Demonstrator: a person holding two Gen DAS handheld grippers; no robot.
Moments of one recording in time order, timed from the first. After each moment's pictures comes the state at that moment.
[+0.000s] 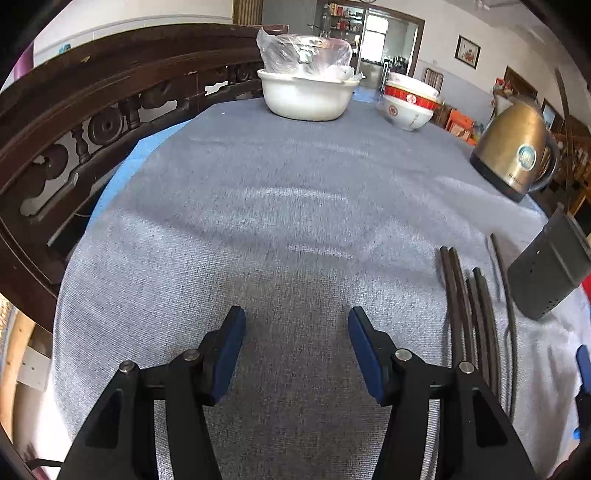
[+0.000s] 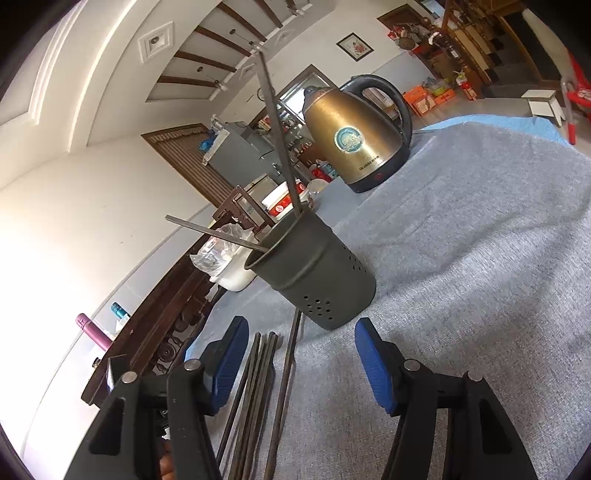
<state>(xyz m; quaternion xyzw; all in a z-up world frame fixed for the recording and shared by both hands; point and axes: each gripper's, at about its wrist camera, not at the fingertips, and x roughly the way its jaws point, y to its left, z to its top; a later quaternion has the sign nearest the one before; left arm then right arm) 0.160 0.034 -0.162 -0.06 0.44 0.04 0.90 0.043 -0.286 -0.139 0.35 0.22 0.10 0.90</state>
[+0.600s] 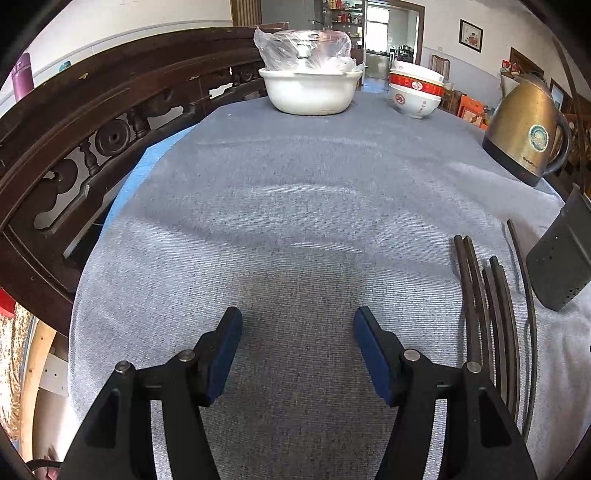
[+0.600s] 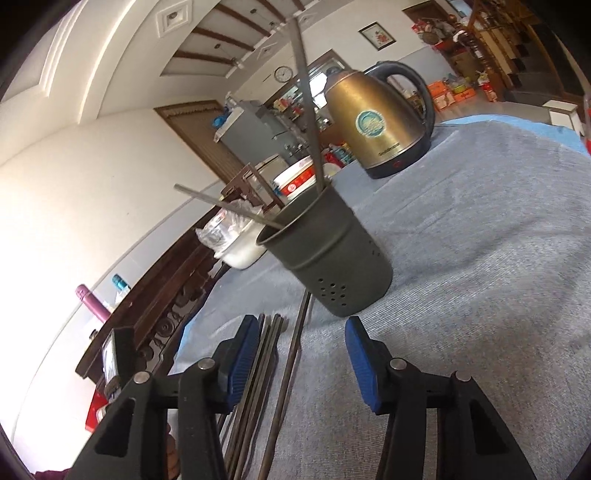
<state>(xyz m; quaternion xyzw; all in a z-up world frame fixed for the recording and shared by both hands) 0.164 0.027 -0.164 -0.02 0.44 0.07 0.89 0.055 -0.270 -0.141 0.31 0.25 0.14 0.91</state>
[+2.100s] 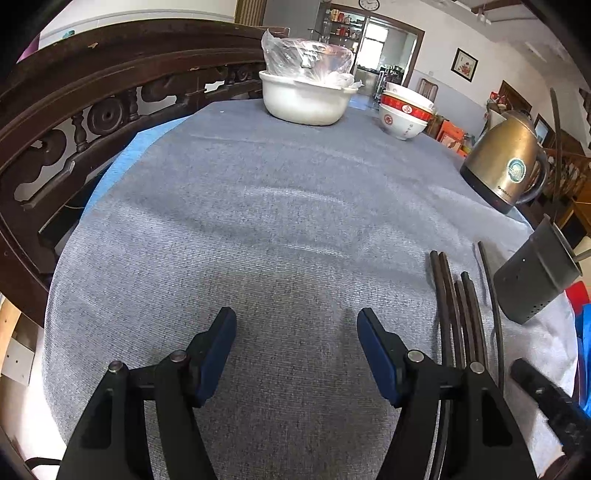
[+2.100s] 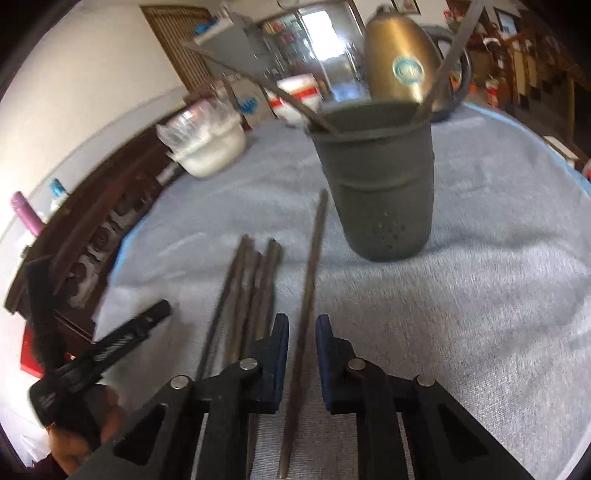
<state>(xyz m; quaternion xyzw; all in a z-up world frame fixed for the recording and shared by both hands) 0.156 0.044 -0.162 -0.10 0.43 0.01 0.90 0.105 -0.178 -0.140 0.15 0.44 0.06 0.88</state>
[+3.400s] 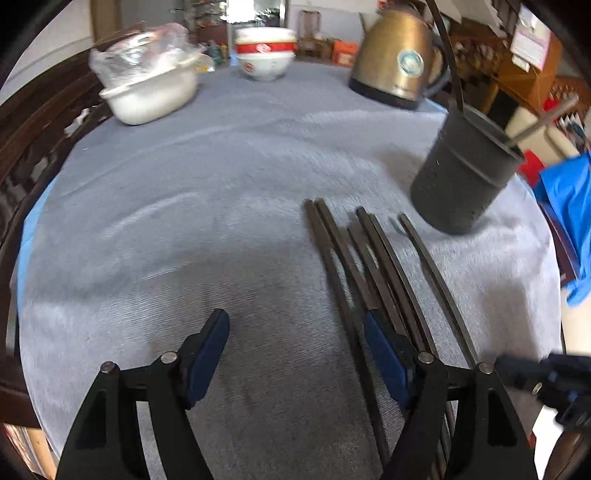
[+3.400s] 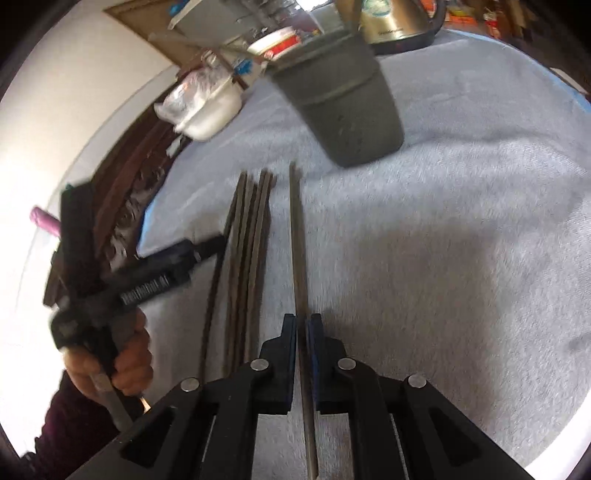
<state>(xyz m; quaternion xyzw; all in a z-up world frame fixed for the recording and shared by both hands) 0.183 -0.033 -0.159 0.07 0.50 -0.18 0.84 0.067 -0.224 -0.144 0.24 0.49 0.13 0.82</state>
